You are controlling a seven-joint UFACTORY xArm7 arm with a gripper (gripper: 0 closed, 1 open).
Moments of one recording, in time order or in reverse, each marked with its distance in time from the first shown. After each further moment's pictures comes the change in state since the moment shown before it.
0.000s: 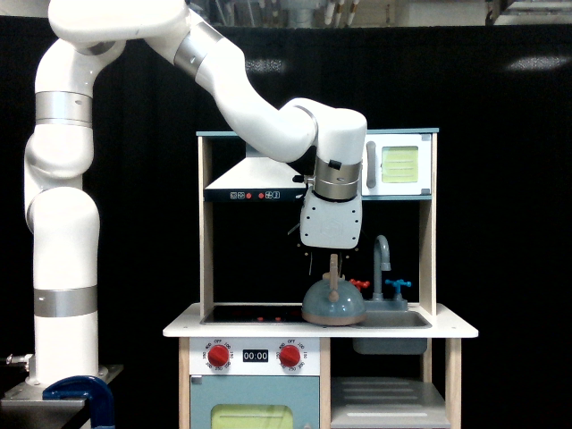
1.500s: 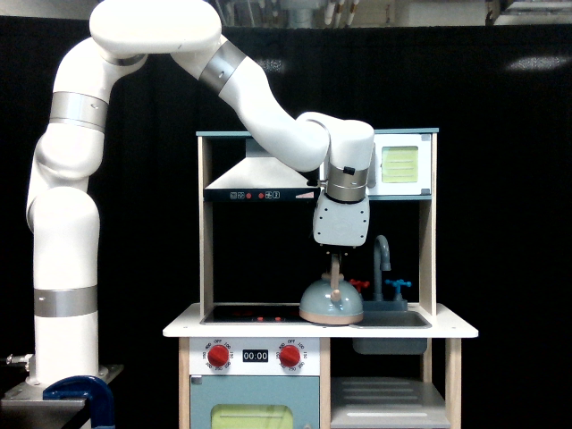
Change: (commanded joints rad) arm -0.024 0.059 0.201 0.083 0.037 -0.060 0.149
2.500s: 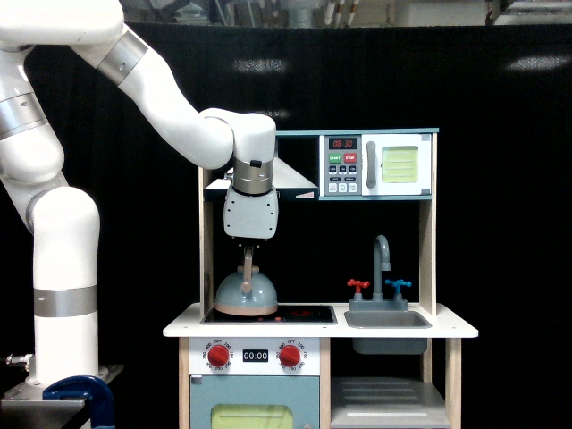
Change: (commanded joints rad) arm 0.053 -0.540 0.187 -0.572 -0.060 -0.184 0.226
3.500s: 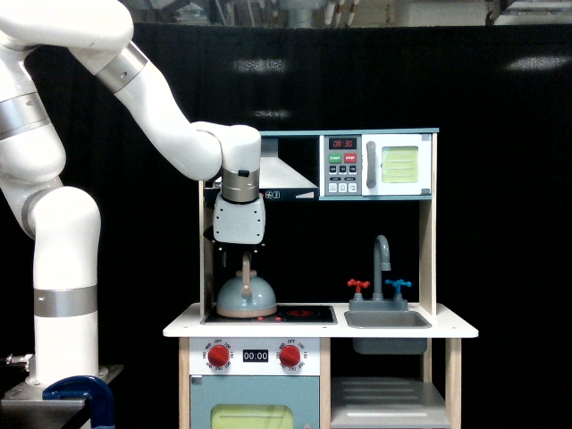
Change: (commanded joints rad) arm 0.078 0.014 0.063 -0.027 0.061 -0.088 0.063
